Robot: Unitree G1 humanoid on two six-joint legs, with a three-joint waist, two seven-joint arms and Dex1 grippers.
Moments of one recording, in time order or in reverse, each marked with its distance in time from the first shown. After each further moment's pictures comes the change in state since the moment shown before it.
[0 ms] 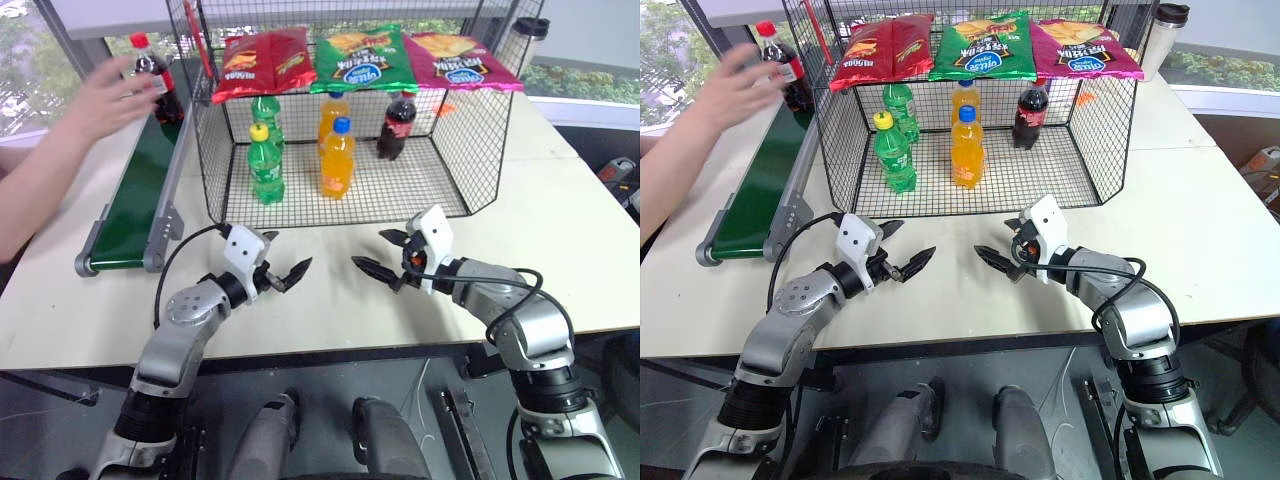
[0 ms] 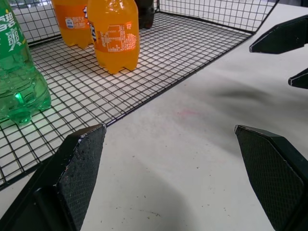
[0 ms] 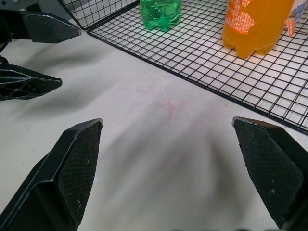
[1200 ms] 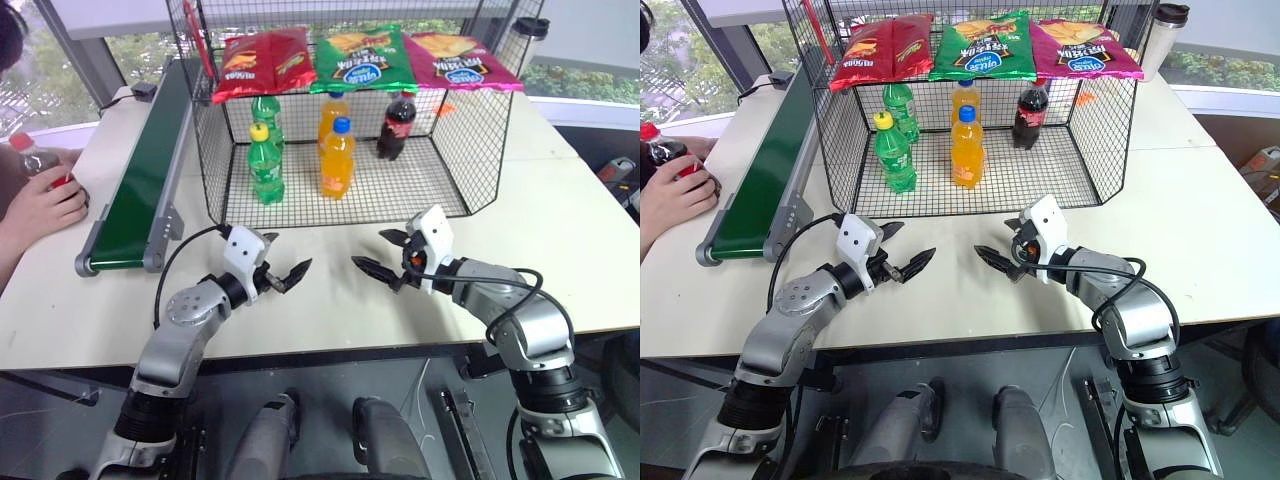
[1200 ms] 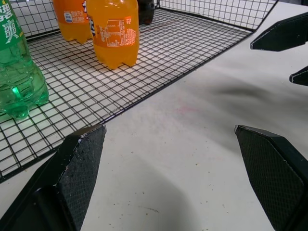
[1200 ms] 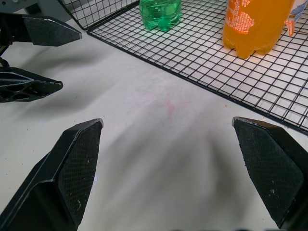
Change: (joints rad) left arm 0.000 0.000 0.000 0.000 -0.006 0.018 0.002; right arm 0.000 0.000 0.000 0.001 -0.001 -0.001 0.000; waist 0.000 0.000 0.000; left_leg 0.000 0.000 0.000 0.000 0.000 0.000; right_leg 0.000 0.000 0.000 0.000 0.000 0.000
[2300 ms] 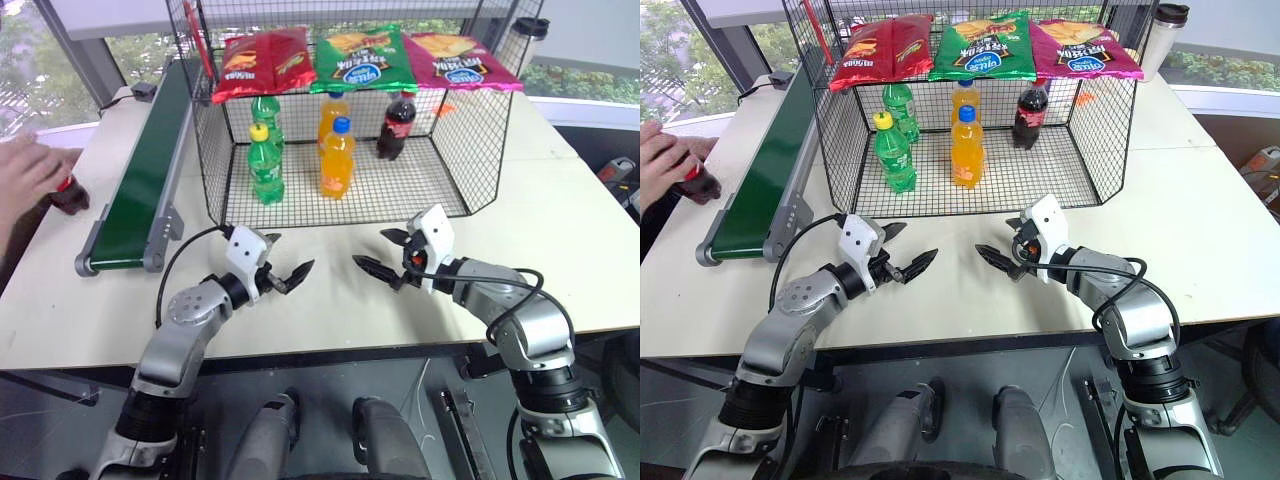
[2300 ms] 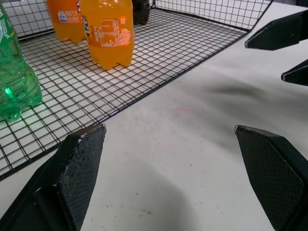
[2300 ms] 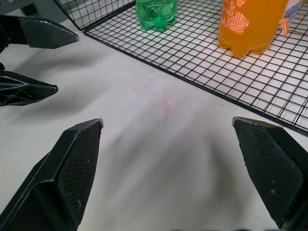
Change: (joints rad) left arm 0.000 -0.006 -0.006 0.000 -0.006 -0.003 -0.007; right arm 0.000 -0.001 -0.002 0.000 0.000 0.001 -0.011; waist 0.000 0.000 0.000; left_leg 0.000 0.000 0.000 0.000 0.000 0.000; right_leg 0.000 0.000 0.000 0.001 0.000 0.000
